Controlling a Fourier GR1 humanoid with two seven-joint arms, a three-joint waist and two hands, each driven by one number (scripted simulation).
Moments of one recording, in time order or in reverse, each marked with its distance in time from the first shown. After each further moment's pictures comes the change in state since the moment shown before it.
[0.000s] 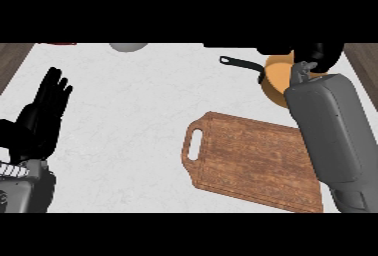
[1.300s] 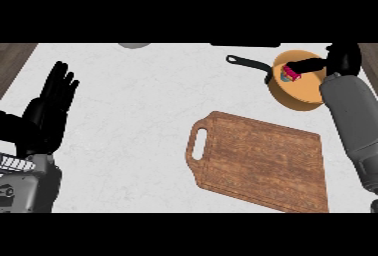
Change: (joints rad) left arm -0.040 -0.019 -0.011 0.007 -0.014 -0.006 0.000; right arm -0.090 -0.150 -0.328 0.780 -0.185 -0.130 -0.577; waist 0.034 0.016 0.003
